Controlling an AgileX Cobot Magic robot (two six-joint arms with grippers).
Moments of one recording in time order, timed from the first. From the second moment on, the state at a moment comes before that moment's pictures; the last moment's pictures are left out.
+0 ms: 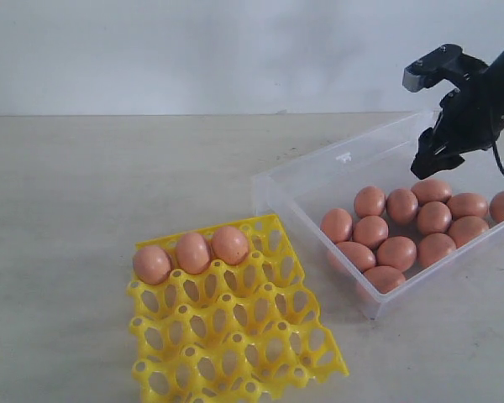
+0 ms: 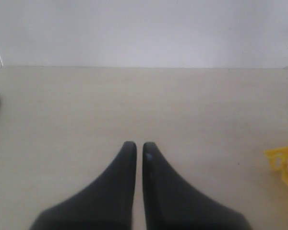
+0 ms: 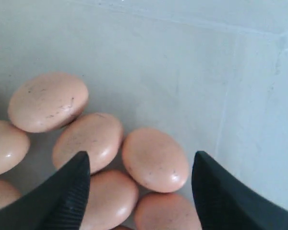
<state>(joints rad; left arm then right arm) 0.11 0.00 0.00 -0.19 0.29 0.22 -0.13 1.93 -1.41 0.31 0.78 -0.89</state>
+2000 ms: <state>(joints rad) 0.11 0.00 0.00 -0.19 0.29 0.22 -0.13 2.11 -1.41 0.21 0.64 -1.05</state>
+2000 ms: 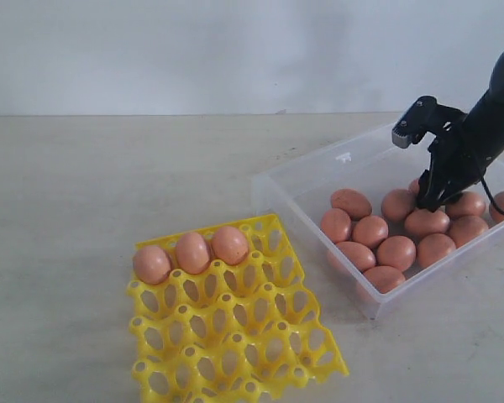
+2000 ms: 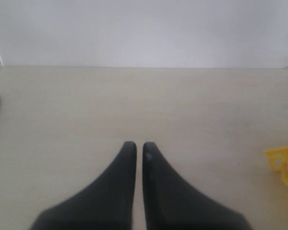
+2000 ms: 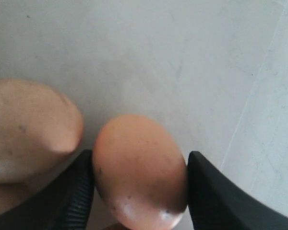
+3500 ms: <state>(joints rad) 0.11 0.00 0.00 -0.19 0.29 0.22 -0.13 1.61 -1.25 1.68 0.11 -2.10</state>
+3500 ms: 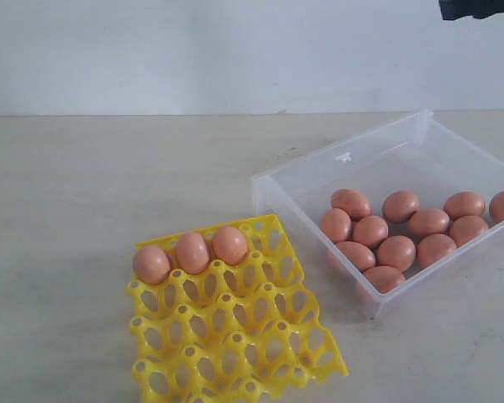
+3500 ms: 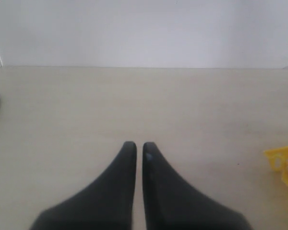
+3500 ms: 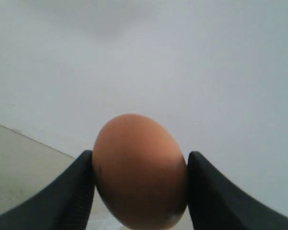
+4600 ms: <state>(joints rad) 0.11 0.00 0.00 -0.19 0.29 0.22 -0.13 1.40 -1.52 0.81 -0.65 -1.12</state>
